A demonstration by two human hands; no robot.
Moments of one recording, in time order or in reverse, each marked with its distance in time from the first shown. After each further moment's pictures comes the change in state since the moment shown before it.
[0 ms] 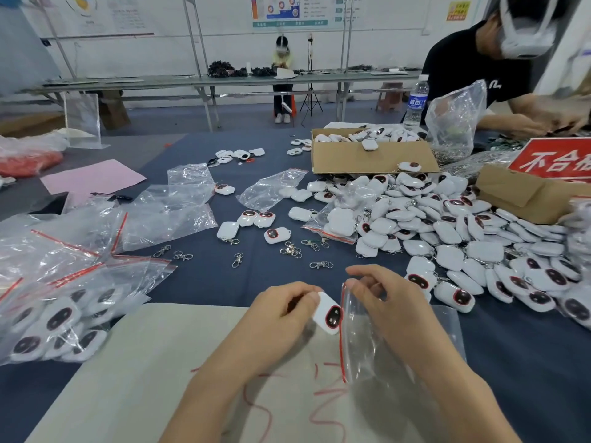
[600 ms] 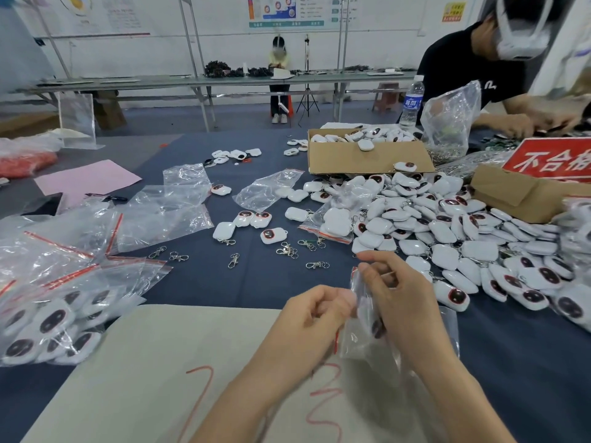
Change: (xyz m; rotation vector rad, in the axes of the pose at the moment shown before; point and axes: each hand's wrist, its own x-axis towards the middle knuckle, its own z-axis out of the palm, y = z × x) left_hand -0.011 0.022 0.036 -0.395 -0.082 0.009; right_hand 0.005 0.001 -0.001 0.285 0.220 0.014
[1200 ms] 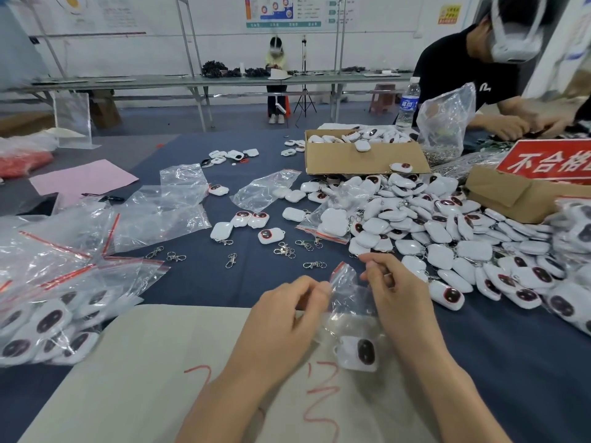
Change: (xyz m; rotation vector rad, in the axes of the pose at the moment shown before) left_hand -0.003 -0.003 -0.017 0.477 0.208 0.236; right_hand 0.002 0.005 -0.004 -0.229 0.032 0.003
